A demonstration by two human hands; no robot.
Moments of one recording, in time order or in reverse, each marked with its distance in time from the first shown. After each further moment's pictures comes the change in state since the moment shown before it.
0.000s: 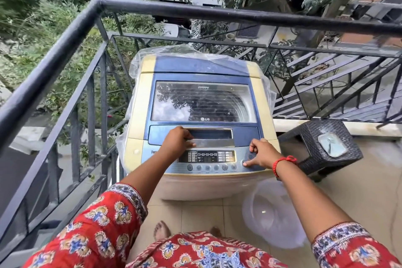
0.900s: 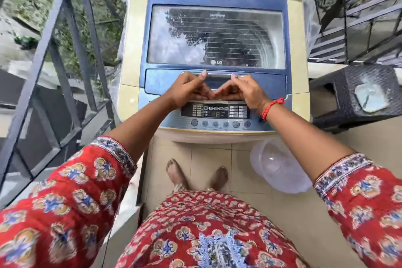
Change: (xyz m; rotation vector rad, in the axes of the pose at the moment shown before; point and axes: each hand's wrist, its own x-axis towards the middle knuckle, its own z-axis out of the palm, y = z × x) left_hand 0.007 0.009 0.009 -0.921 -0.331 -0.070; right_hand 0.046 -0.081 0.036 0.928 -0.364 -0.388
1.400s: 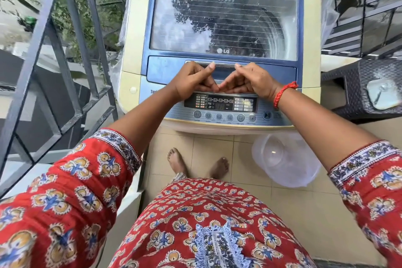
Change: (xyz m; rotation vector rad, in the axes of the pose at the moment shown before) left_hand 0.001 -0.003 0.002 0.060 0.032 0.069; right_hand 0.008 -0.015 -0.010 -0.007 -0.194 0.178
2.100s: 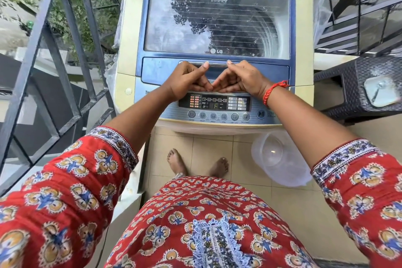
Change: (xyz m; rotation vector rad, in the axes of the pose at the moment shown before) left_hand 0.003 0.000 0.002 0.015 0.044 -0.037; right_hand 0.005 0.003 -0.002 0.023 0.016 -0.017
